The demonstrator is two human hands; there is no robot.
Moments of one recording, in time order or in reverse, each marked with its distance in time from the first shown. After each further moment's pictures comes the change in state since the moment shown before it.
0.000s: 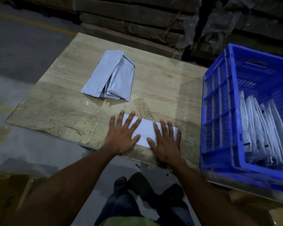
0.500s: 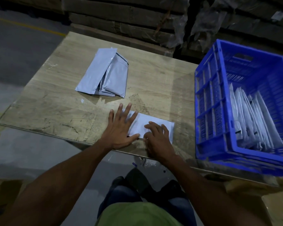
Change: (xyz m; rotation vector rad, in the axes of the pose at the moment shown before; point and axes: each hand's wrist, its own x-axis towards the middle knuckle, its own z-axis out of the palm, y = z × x) left_hand 0.000 -0.004 -0.009 -0.111 0.086 0.139; right_hand -0.013 -0.019 -0.001 0.008 0.240 -0.270
